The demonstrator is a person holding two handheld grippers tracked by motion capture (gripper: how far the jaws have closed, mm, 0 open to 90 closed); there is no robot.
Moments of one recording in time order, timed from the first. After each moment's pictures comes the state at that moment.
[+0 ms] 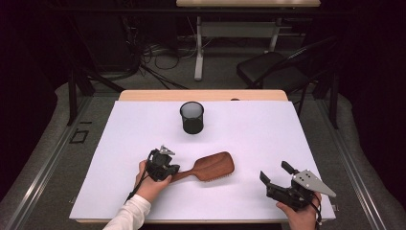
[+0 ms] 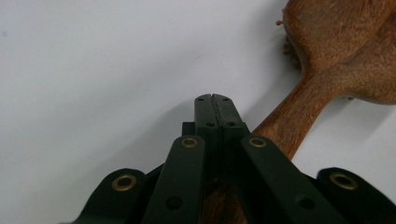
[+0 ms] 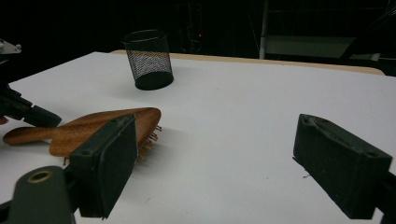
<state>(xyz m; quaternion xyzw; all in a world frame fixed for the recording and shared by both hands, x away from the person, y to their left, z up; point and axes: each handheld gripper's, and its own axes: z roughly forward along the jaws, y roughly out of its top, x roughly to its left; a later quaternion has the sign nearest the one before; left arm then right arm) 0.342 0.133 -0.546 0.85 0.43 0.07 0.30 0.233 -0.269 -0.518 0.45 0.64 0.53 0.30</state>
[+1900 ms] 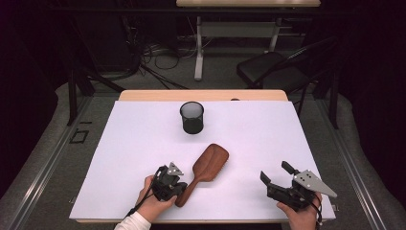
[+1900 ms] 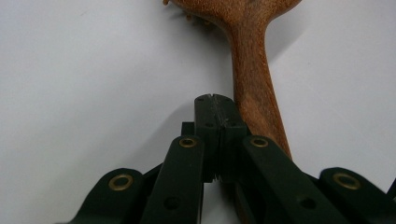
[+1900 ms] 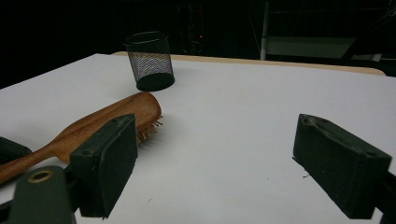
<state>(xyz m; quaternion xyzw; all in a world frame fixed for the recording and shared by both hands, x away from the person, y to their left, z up) 0.290 0.112 -0.545 0.88 0.36 0.05 0.29 0.232 -0.270 -0.518 0.45 0.64 0.54 0.30</state>
